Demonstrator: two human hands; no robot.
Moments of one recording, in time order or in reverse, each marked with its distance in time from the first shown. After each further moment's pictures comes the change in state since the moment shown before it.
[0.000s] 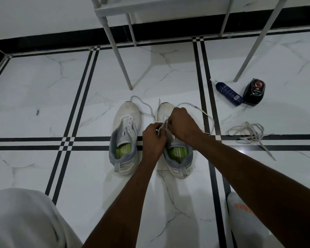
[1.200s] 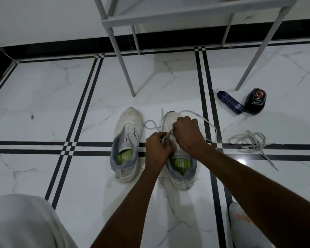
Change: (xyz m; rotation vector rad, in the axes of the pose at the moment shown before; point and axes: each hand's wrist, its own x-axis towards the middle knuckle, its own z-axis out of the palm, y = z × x) left_hand -0.006 0.001 0.004 0.006 -0.025 0.067; right_hand -0.006 0.002 -0.005 -0.363 0.038 -0.029
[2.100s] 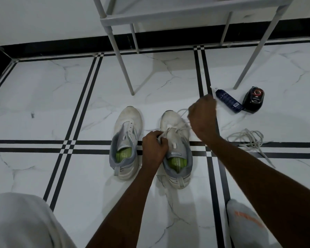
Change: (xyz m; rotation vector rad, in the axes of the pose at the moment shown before) left_hand -0.002 -0.005 -0.004 0.068 0.013 -0.015; right_hand 0.014 0.044 -0.018 0.488 0.423 0.356
